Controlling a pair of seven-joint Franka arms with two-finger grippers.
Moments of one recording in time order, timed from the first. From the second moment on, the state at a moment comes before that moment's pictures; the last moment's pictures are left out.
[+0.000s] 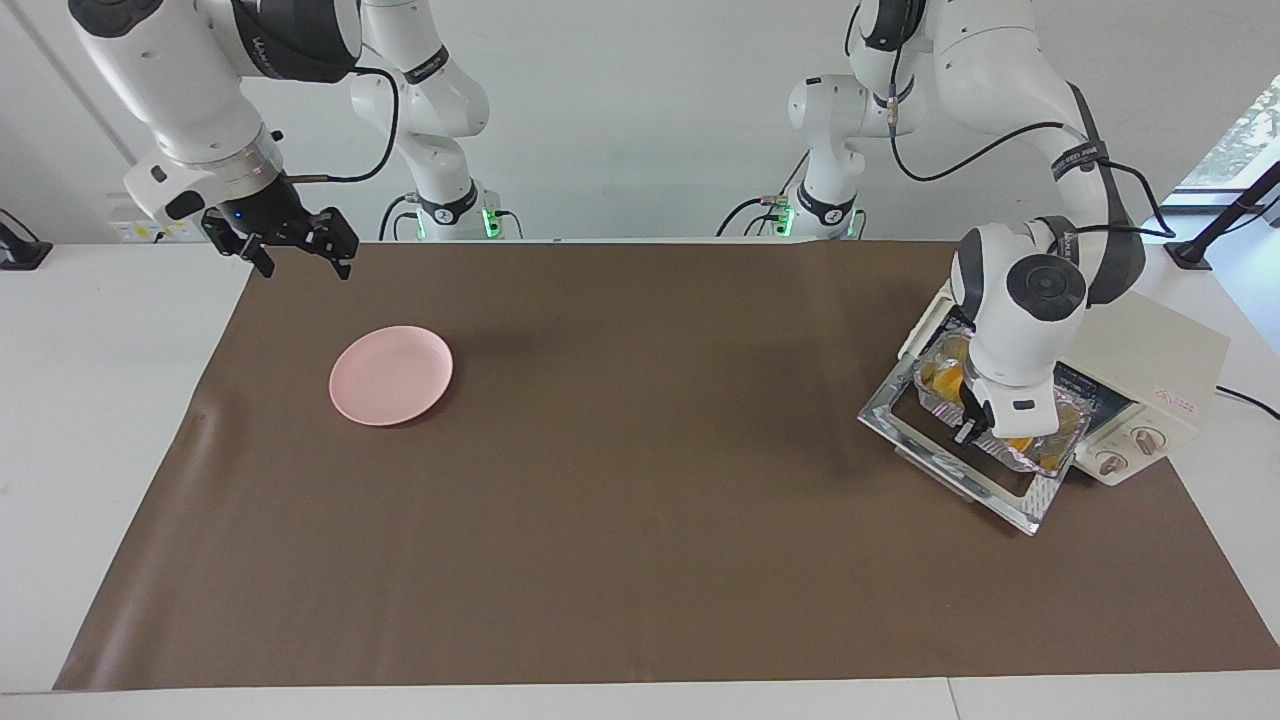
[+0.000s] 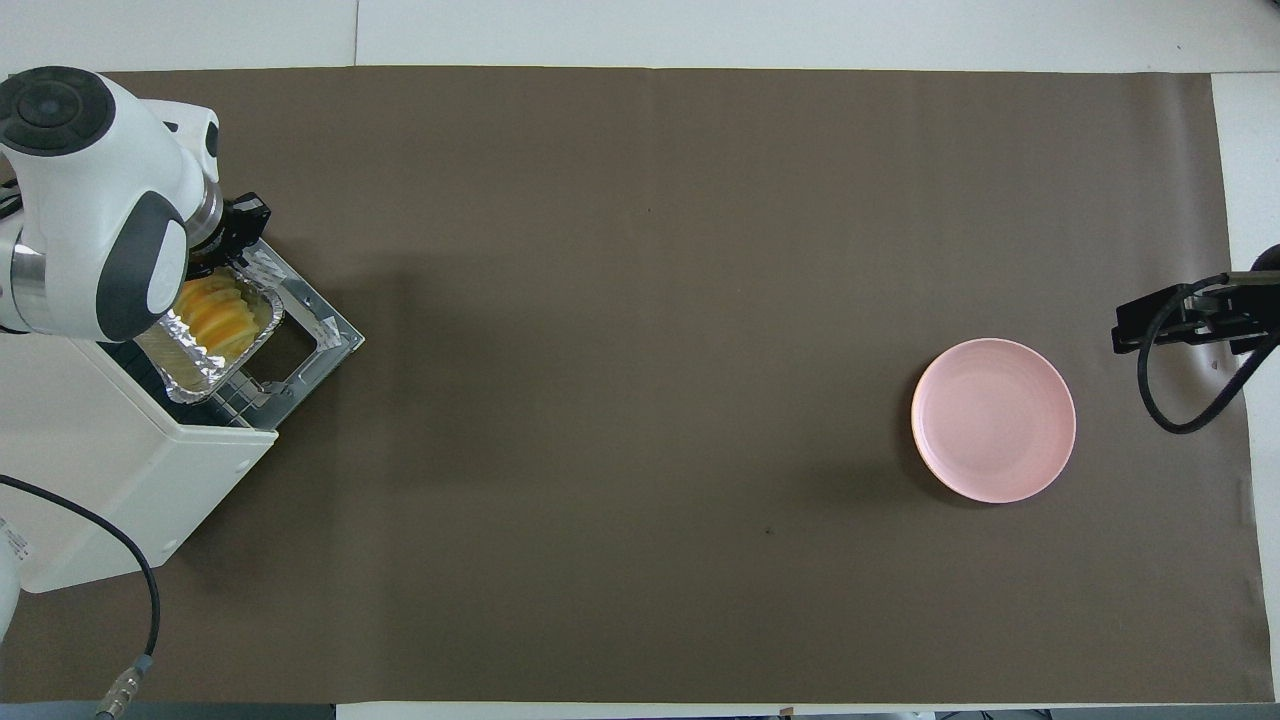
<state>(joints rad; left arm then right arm) -0.15 0.34 0.03 -1.68 0.22 2.01 -0.86 -0.20 -0.04 0.16 -1.67 -0.02 1.54 0.00</state>
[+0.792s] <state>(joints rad) -0.46 0.45 0.03 -1.51 -0.01 2.01 -0.86 -0.20 -0.04 0.16 -1.67 -0.02 1.54 0.00</state>
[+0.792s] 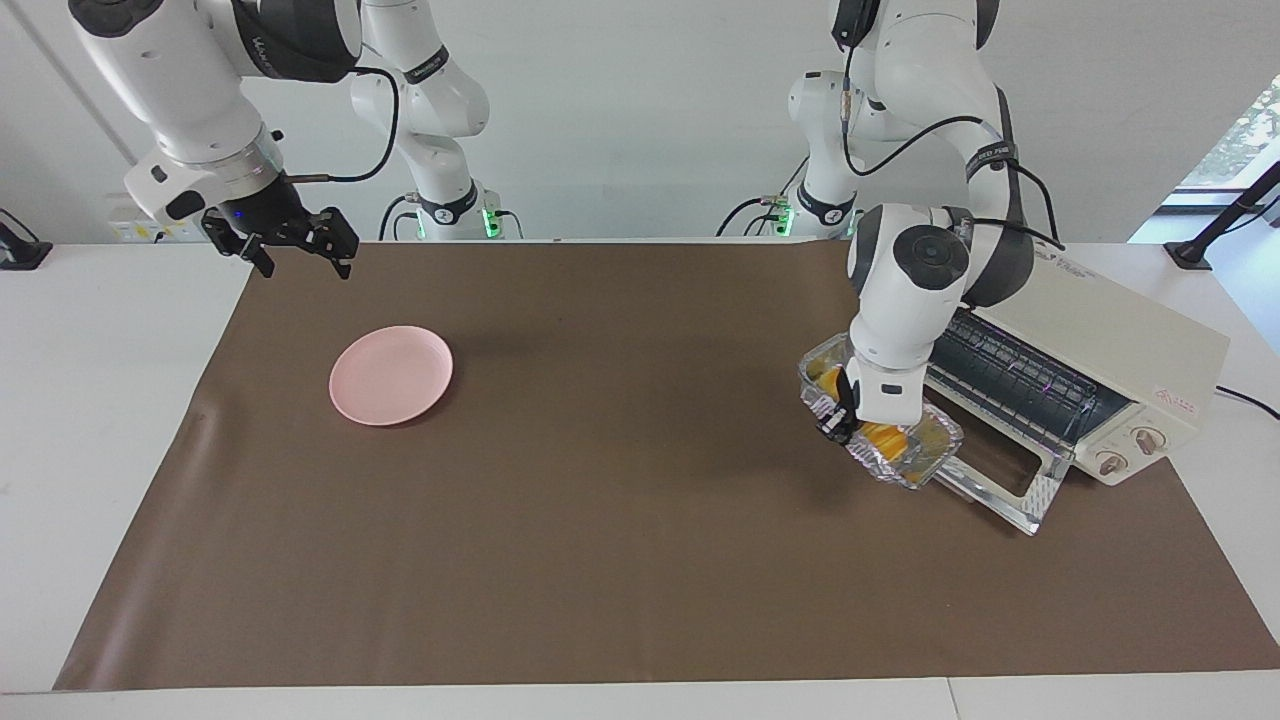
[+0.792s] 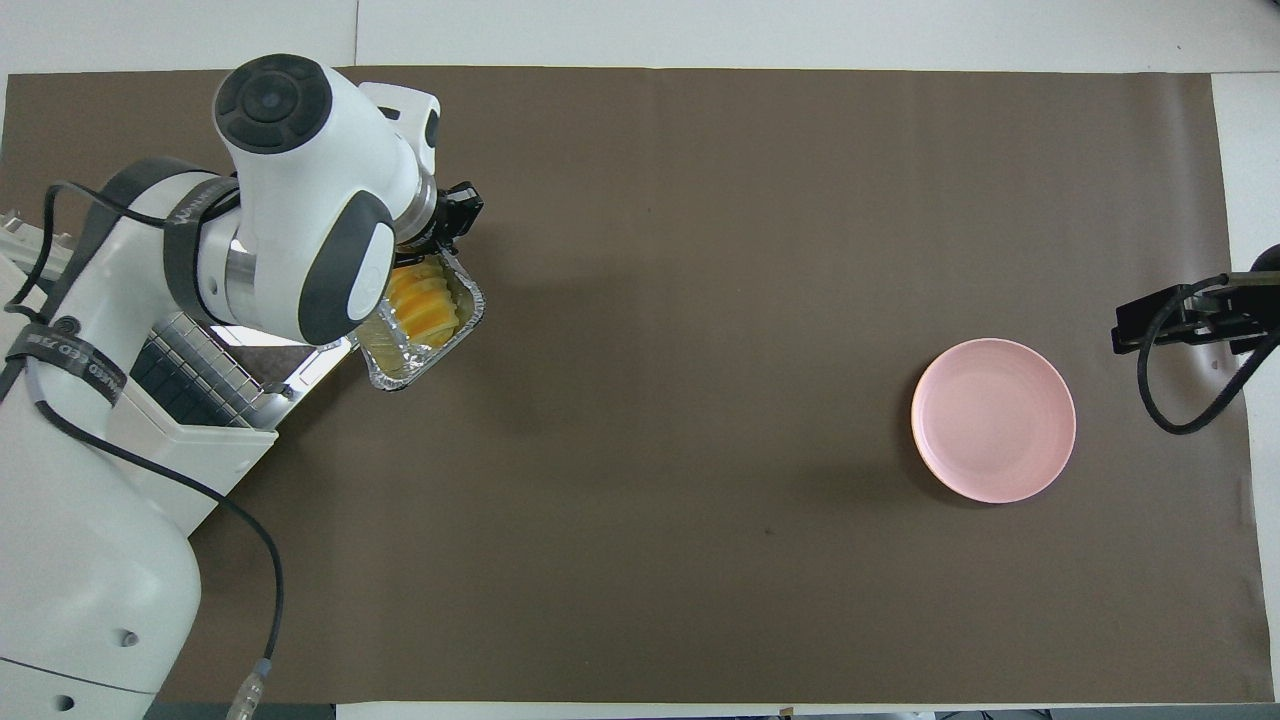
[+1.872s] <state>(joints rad) -0.73 0.65 -0.02 -1.25 0.09 1.93 -0.57 -0.20 -0.05 0.16 -1.68 -0.02 1.53 0.00</state>
